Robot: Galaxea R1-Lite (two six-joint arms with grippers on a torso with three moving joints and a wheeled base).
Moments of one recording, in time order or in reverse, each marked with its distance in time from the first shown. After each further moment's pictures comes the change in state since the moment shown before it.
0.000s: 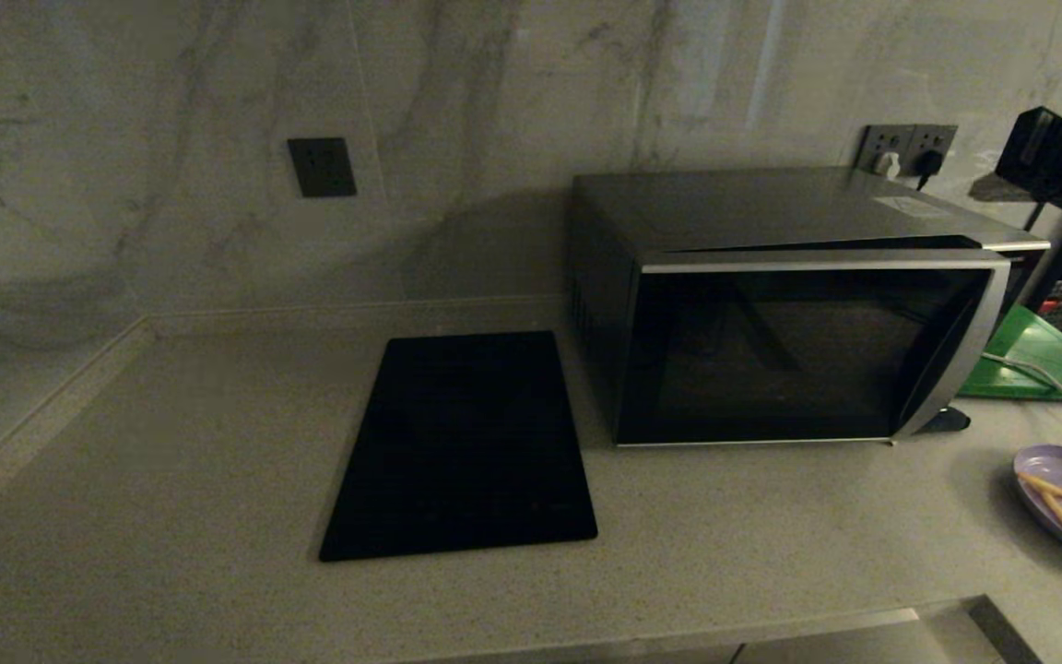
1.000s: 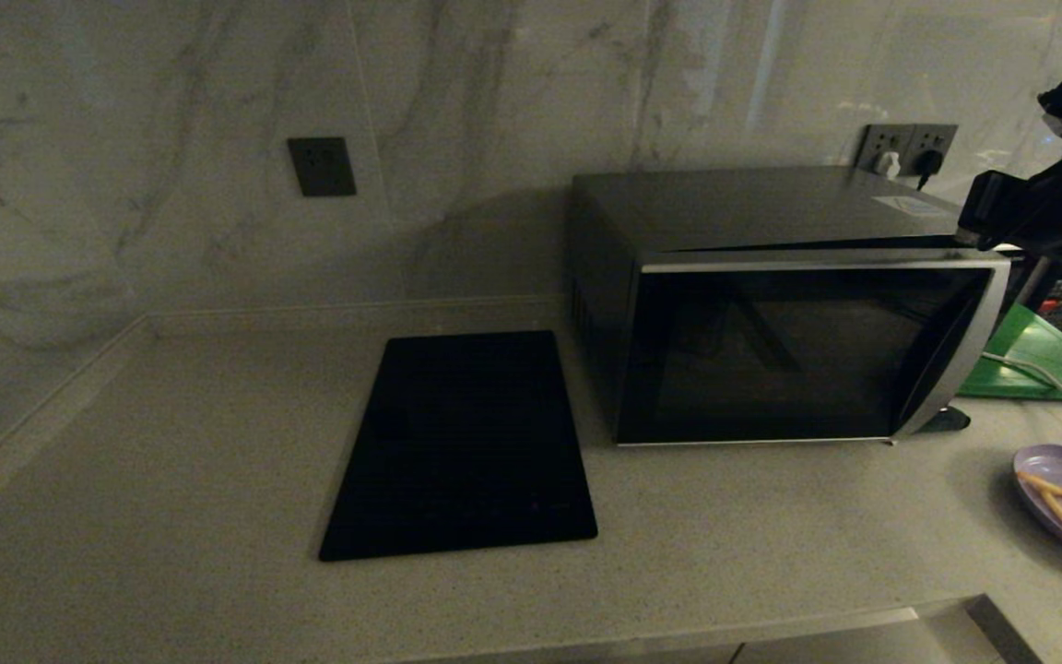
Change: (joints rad) left arm 0.000 0.000 0.000 0.000 0.000 0.000; right arm -0.043 0.141 -0.010 -0.059 -0.084 -0.072
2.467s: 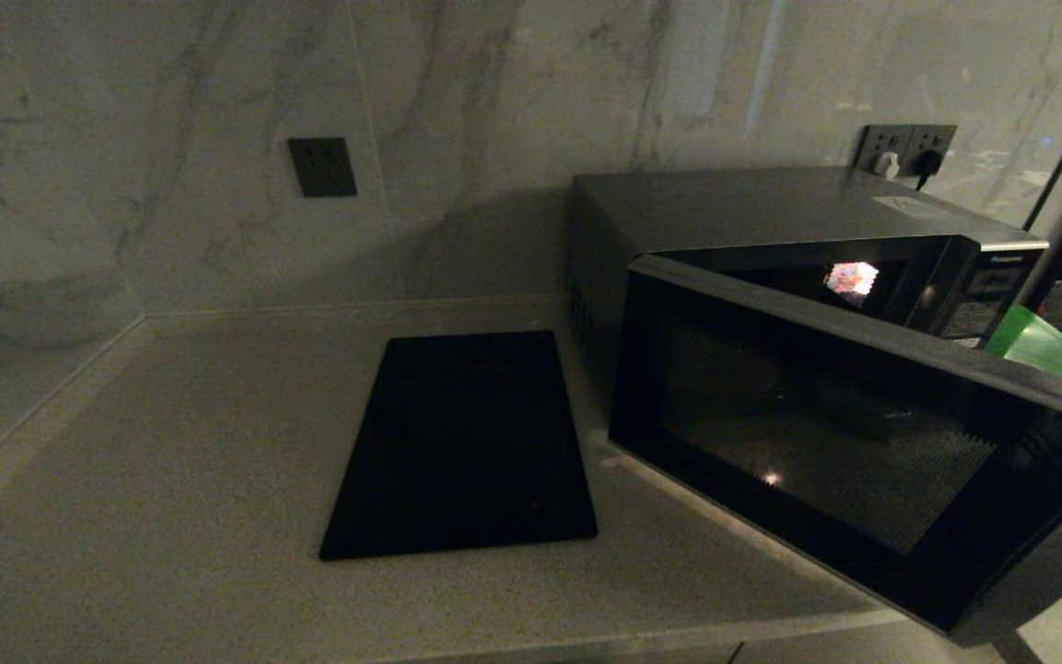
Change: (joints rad) left arm 0.000 0.000 0.000 0.000 0.000 0.000; right arm -0.009 -0.355 0.117 0.563 0.292 -0.052
